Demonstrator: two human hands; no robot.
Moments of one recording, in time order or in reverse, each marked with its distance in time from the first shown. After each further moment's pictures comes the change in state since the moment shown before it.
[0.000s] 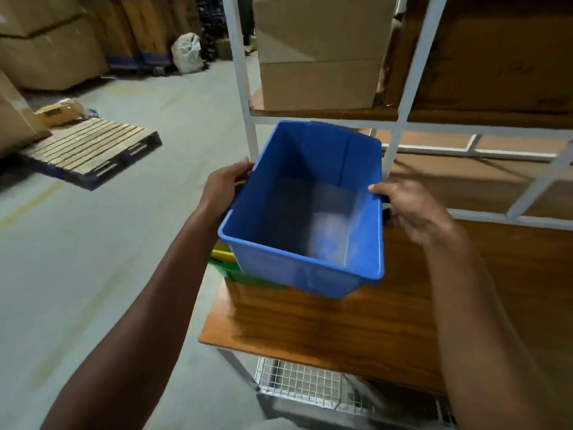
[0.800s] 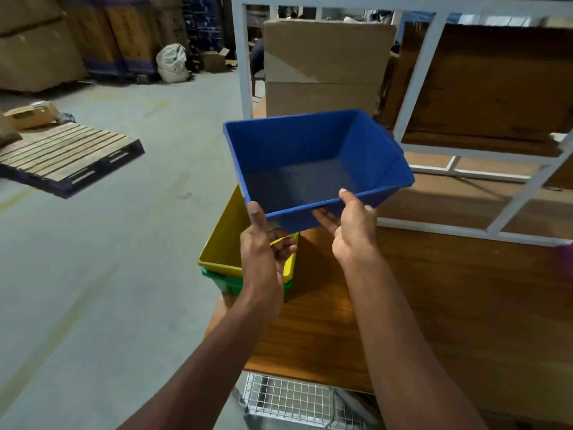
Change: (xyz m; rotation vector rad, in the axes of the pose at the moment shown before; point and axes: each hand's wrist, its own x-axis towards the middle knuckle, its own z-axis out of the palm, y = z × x) left_hand -0.088 -0.041 0.037 -0.471 0.177 -0.067; right_hand -0.025 -0.017 0.122 0.781 0.242 0.103
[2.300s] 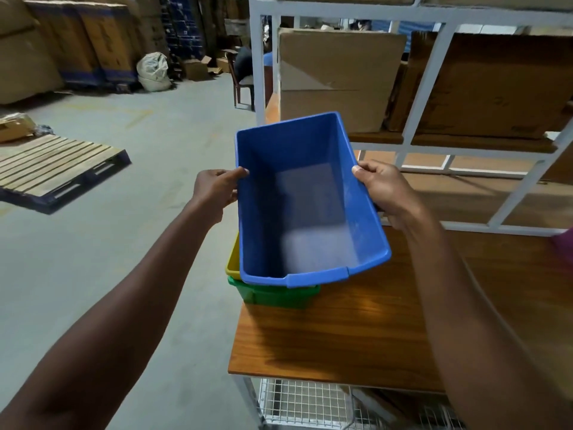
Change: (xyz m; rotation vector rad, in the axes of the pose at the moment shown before) left_hand 0.196 0.121 -0.073 0.572 -0.126 0.159; right_hand -0.009 -0.035 0.040 -1.014 -0.221 -0.421
